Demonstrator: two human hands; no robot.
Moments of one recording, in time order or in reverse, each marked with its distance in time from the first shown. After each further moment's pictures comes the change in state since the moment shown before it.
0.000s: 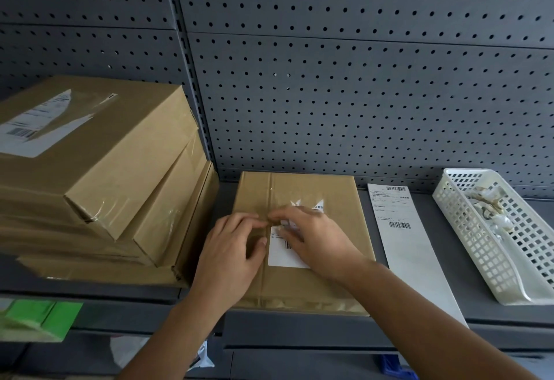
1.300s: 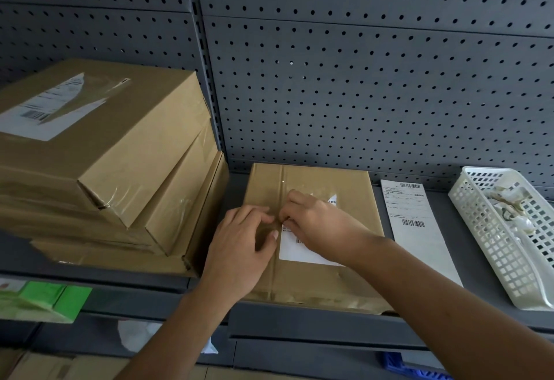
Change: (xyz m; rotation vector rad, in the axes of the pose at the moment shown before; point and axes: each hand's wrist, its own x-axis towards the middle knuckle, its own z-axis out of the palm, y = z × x) left_hand -0.001 0.000 -0.001 -0.050 -0.004 -0.048; right_hand 0.026 -0.003 -0.003 -0.330 -0.208 -0.203
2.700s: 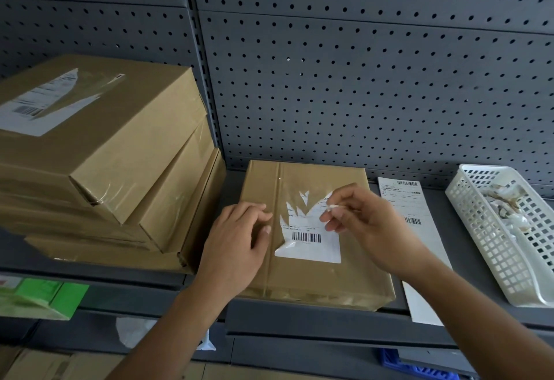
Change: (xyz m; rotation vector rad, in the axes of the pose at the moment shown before) left_hand -0.001 -0.003 0.000 0.010 0.016 0.026; right_hand -0.064 0.009 -0.039 0.864 0.271 0.385
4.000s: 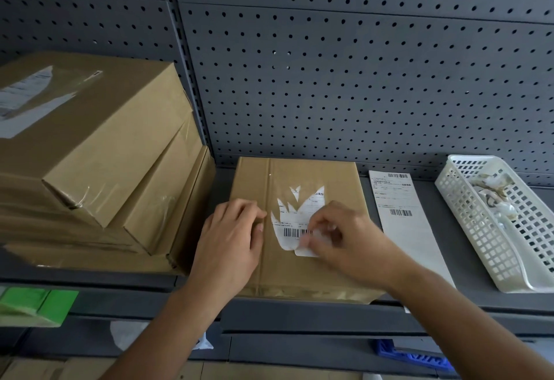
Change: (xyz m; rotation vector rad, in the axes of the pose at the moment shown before) left_hand 0.001 0.010 0.002 0.171 -0.019 0.027; right_hand -0.017 -0.009 0.014 -0.435 -0.109 0.106
